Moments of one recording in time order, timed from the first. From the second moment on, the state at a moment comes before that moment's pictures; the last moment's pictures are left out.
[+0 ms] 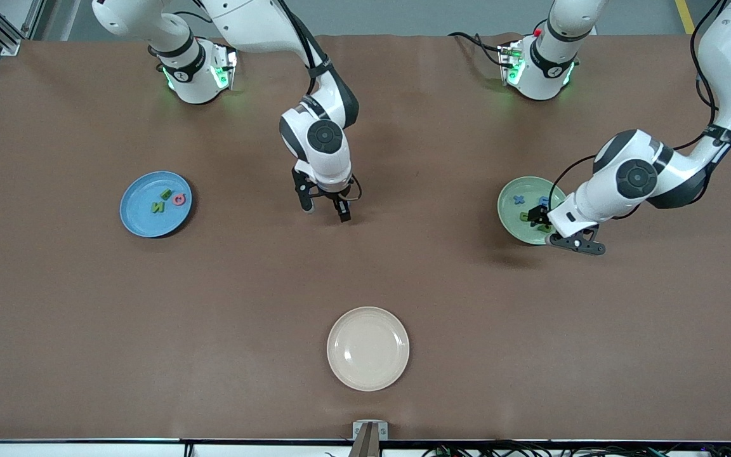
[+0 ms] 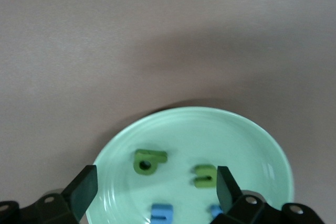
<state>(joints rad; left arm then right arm) 1.03 0.63 -1.14 -2.23 0.66 2.27 -0.31 1.07 0.59 -0.25 -1.96 0.25 2.51 1.91</state>
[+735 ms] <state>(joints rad) 1.03 0.15 -1.13 -2.28 0.07 2.26 0.08 1.10 0.59 -0.25 -1.95 0.25 2.51 1.91</state>
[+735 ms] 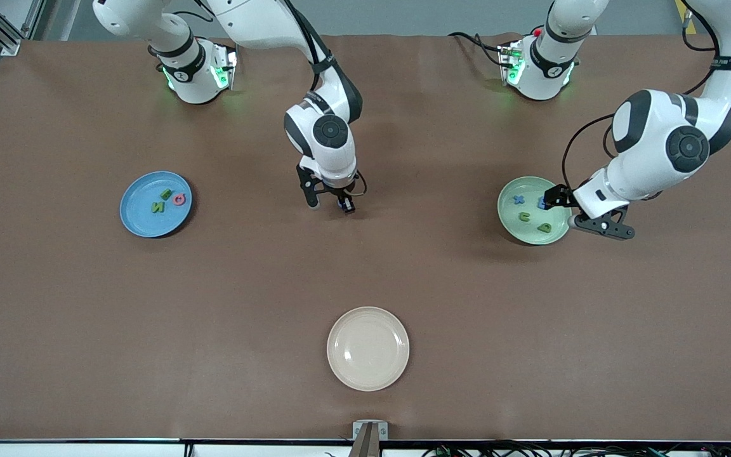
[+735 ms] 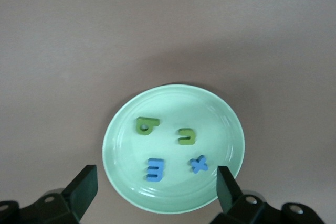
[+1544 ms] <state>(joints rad) 1.04 0.06 -1.08 -1.83 0.01 1.85 0.07 1.10 0.59 -0.26 -1.95 0.25 2.50 1.89</state>
